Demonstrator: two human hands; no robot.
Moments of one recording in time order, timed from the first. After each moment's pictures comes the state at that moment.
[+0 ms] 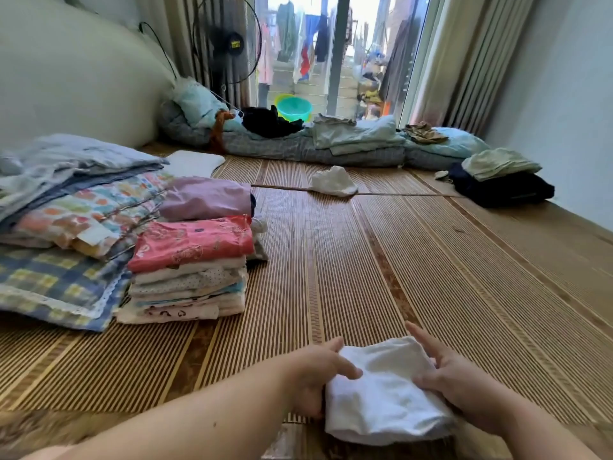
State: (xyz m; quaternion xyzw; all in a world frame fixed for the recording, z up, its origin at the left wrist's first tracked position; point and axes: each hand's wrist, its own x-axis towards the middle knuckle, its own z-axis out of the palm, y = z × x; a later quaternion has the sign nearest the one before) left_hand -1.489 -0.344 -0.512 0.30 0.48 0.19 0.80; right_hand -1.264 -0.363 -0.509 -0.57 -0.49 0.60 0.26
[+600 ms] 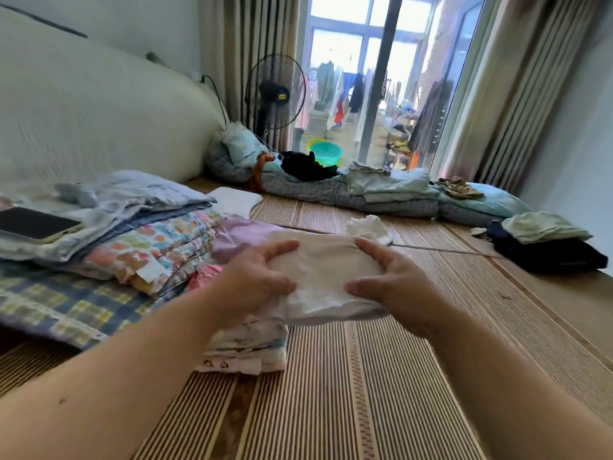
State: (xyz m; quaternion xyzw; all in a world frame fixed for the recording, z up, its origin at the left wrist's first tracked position) left_hand -1.661 -0.299 -0.378 0.54 0.49 0.47 0.50; right_hand -1.442 -0.276 -0.359 -0.45 -0.65 0.47 0.39
